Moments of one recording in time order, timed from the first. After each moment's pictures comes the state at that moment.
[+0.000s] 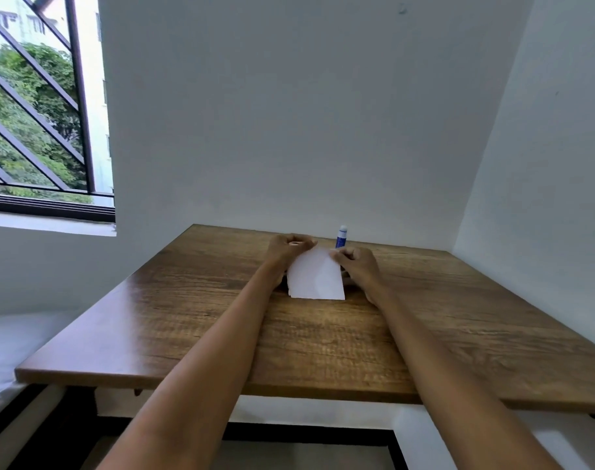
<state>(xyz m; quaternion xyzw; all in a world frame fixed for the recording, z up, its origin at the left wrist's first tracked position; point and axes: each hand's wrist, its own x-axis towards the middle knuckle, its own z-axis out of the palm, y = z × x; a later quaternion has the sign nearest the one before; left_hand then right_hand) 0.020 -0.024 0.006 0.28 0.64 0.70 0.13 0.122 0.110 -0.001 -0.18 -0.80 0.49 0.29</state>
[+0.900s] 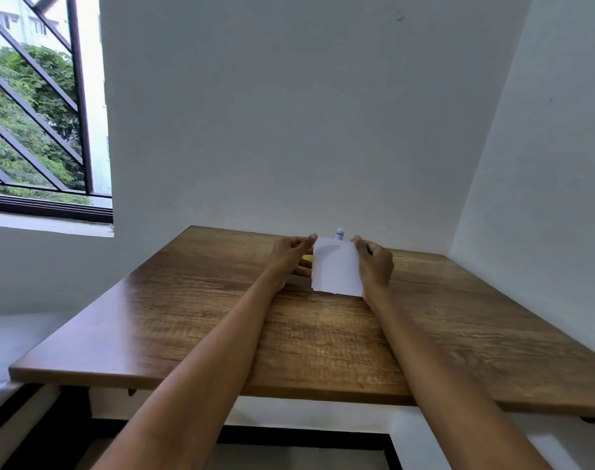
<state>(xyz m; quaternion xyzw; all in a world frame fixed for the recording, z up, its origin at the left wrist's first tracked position) 0.028 -0.015 0.006 0.30 0.63 0.70 0.15 0.123 0.114 0.003 -0.27 -0.69 0.45 0.50</state>
